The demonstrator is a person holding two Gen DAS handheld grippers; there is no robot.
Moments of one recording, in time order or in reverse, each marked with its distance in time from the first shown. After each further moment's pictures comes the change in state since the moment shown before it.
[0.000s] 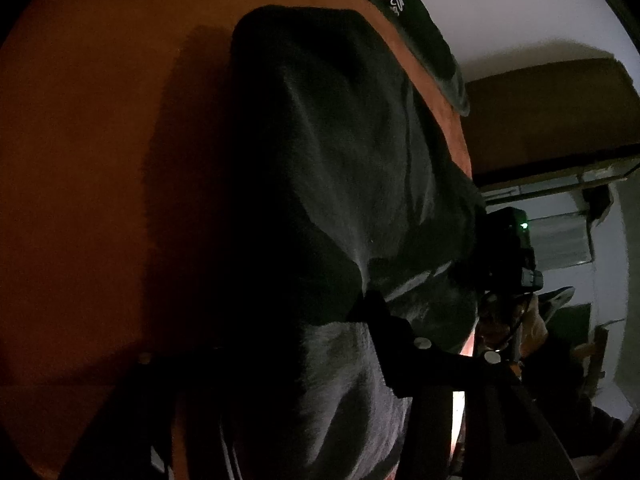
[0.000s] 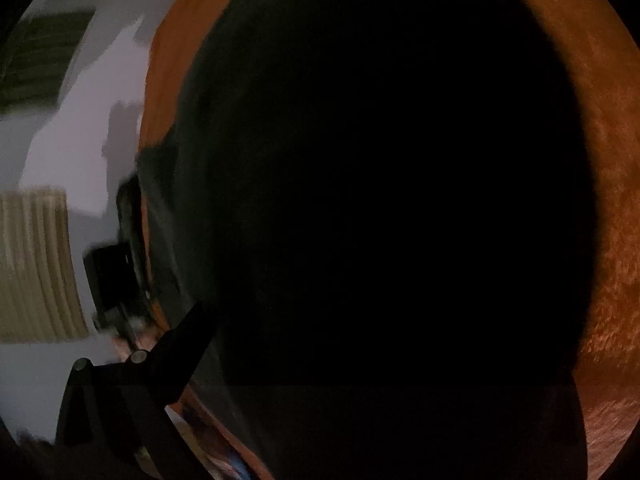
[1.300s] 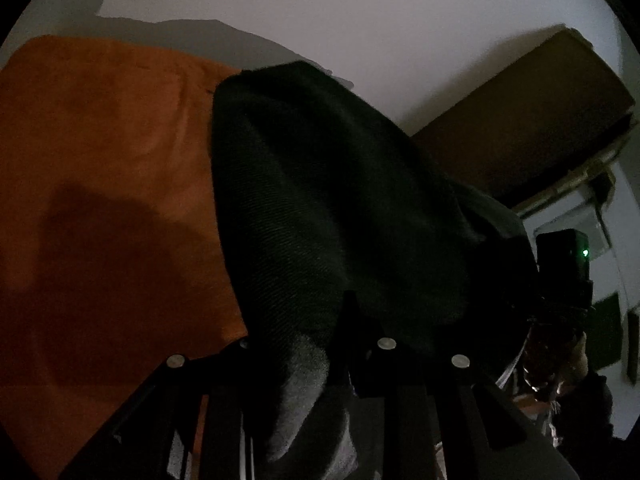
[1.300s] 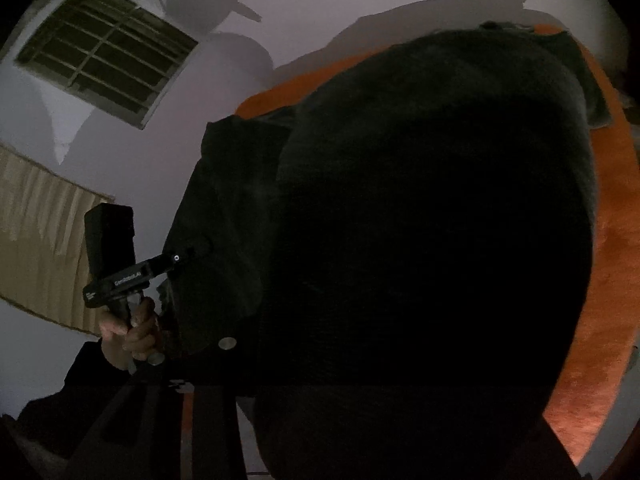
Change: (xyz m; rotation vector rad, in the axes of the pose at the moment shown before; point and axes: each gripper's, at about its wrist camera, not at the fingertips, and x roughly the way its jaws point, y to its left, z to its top) left arm -0.158 -0.264 0.141 0.178 -0.186 0.123; right arm -0.319 0.179 0.067 -0.180 -0.277 -0.073
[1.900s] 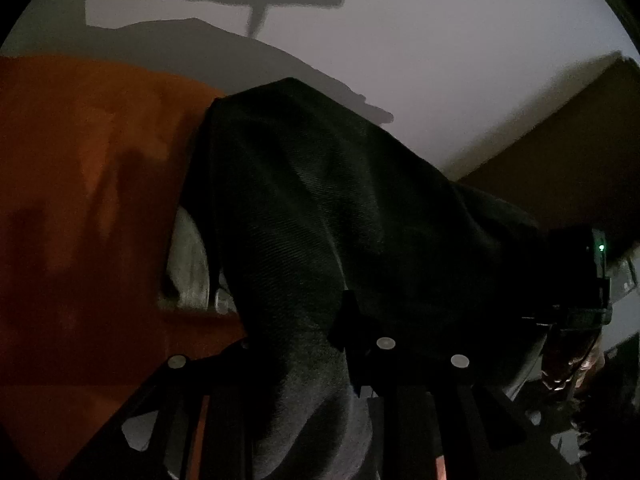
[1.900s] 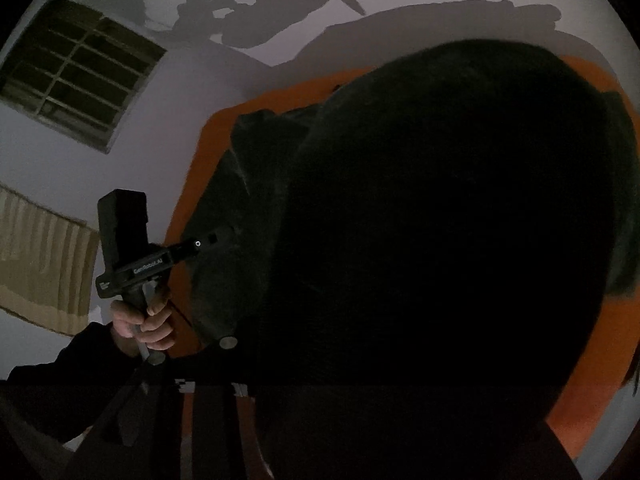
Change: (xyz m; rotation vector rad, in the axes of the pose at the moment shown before) left arm 0.252 0.049 0.198 -0.020 -0.081 0.056; right arm 0.070 -0.214 0.278 -0.102 0.083 0.040
